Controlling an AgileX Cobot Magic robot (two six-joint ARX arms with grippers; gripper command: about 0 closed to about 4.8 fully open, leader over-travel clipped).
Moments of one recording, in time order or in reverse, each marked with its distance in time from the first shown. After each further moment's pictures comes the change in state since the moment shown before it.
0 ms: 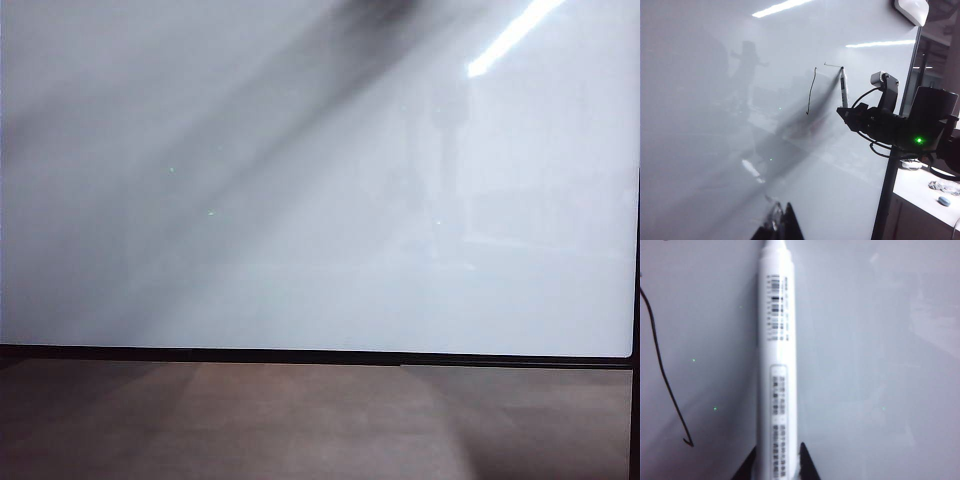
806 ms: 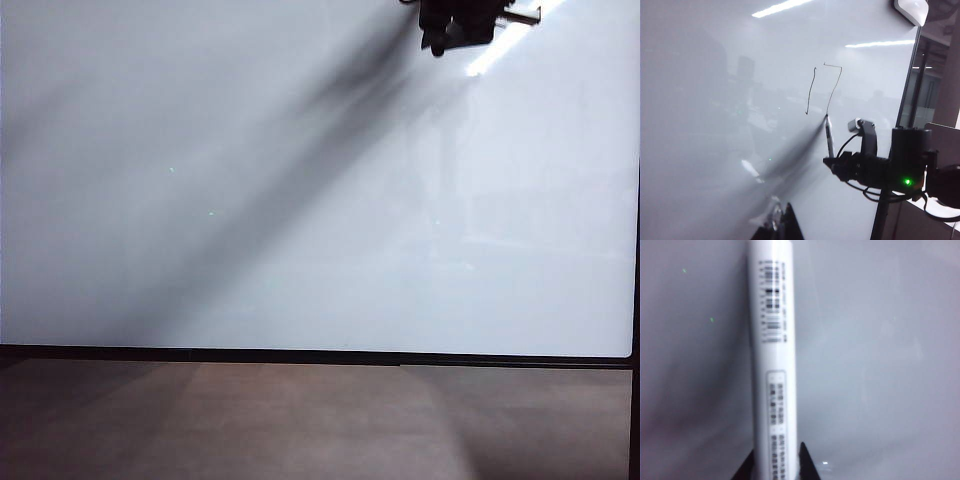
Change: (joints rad) left arm 0.000 0.000 0.000 0.000 0.000 0.000; right arm 0.026 -0.003 -0.214 -0.064 -0.024 0.045
